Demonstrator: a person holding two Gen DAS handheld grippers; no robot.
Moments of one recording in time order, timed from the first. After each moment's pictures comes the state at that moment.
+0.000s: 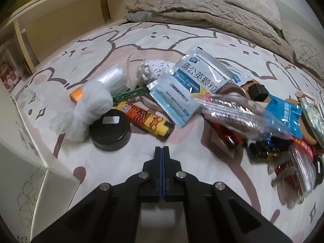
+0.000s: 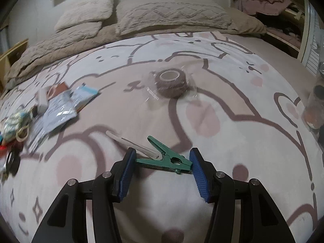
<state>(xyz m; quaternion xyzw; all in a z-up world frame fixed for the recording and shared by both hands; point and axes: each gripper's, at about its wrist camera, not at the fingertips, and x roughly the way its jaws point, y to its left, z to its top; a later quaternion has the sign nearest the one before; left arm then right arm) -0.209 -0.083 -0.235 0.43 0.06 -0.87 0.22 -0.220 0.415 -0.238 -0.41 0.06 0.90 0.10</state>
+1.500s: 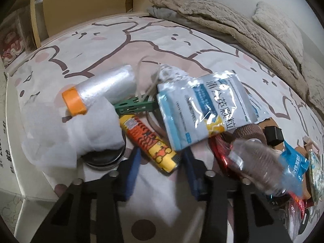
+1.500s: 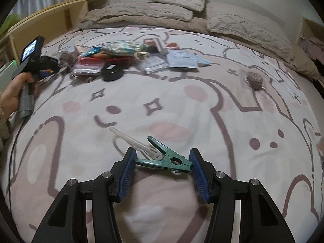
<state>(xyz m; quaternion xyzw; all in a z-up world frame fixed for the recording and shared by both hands) -0.241 -0.115 -0.238 0.40 0.17 -0.86 0.25 -0.102 0.295 -0.220 -0.43 -0.08 0.89 -0.12</state>
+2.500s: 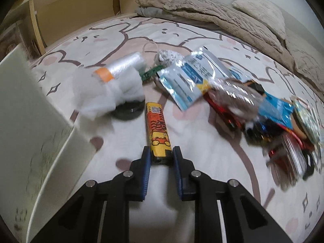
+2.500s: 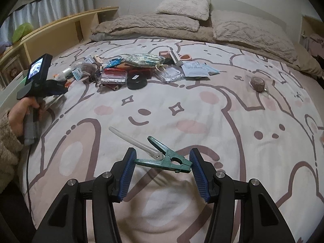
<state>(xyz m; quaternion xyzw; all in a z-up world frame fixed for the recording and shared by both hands) -0.167 -0.085 -0.230 0.43 0.11 -0.87 0.22 -0.062 0.291 -0.196 -0.40 -0.03 0.90 -0.15</state>
